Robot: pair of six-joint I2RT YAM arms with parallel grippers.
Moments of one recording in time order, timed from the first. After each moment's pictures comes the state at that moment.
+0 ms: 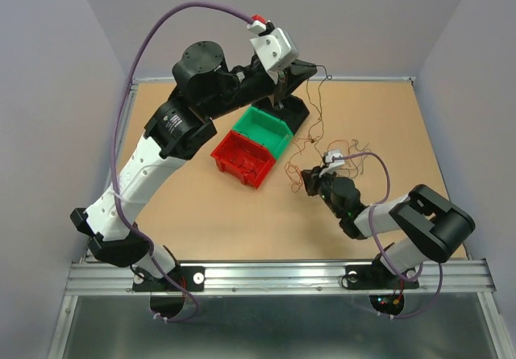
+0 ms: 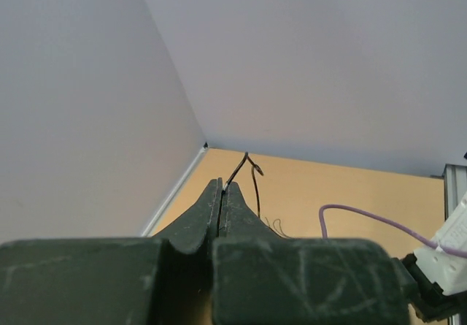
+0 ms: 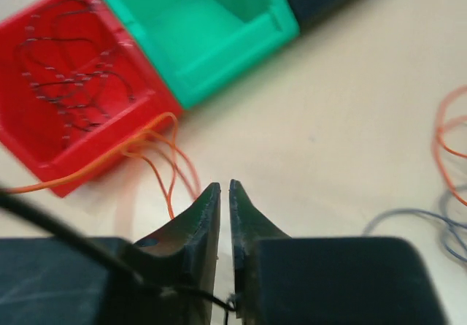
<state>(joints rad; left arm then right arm) -0.87 1.51 2.06 -0.39 0.32 0.19 0.68 1.49 0.27 1.10 0.21 0.26</state>
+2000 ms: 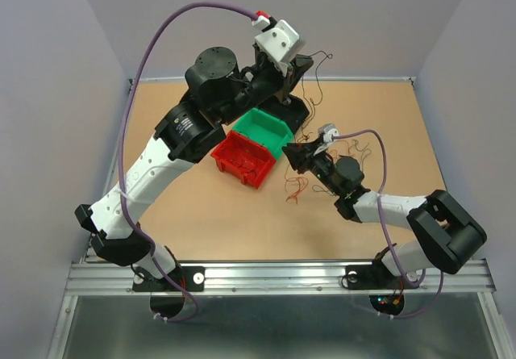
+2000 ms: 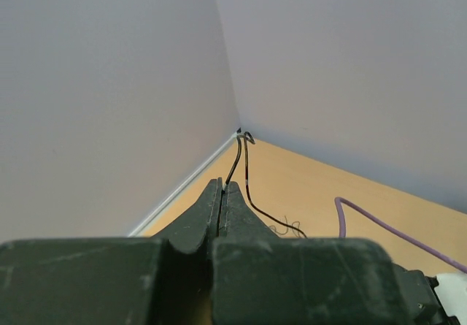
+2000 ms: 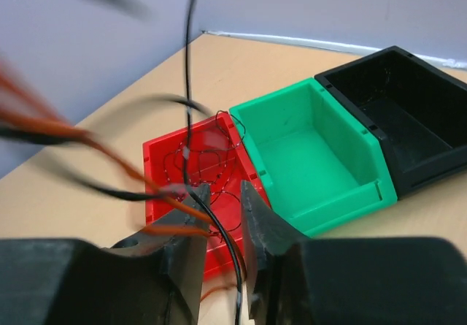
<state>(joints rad) -0.93 1.52 2.04 -0.36 0.04 0.14 0.64 1.40 0.49 1.05 -0.04 0.25</state>
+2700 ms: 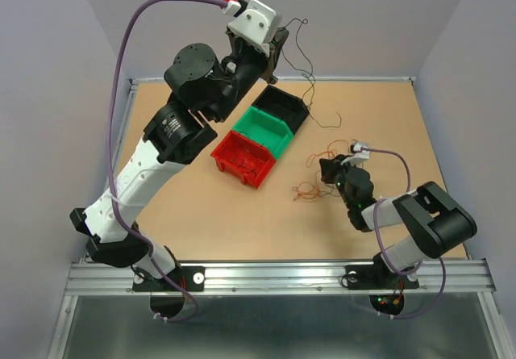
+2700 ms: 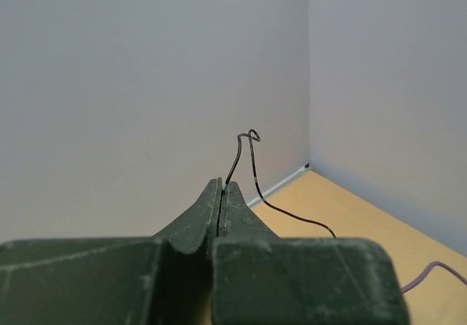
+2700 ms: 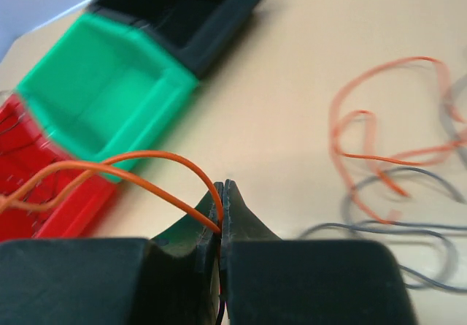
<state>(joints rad) -0.93 1.50 2.09 -0.28 -0.22 0.20 0.50 1.52 0.27 1.14 0.22 0.46</state>
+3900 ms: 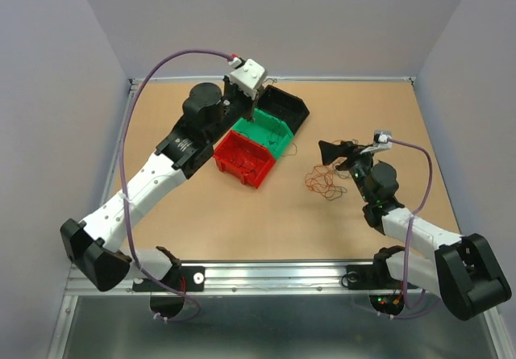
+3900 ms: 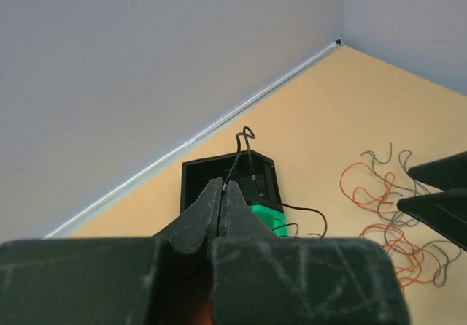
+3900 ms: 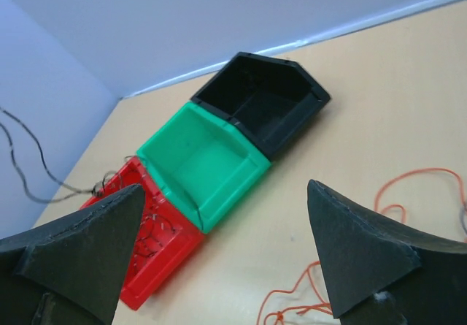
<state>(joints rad) -0.69 1.34 1.40 -0.06 -0.04 0.18 0.35 1.09 0.30 0.87 0.07 0.52</state>
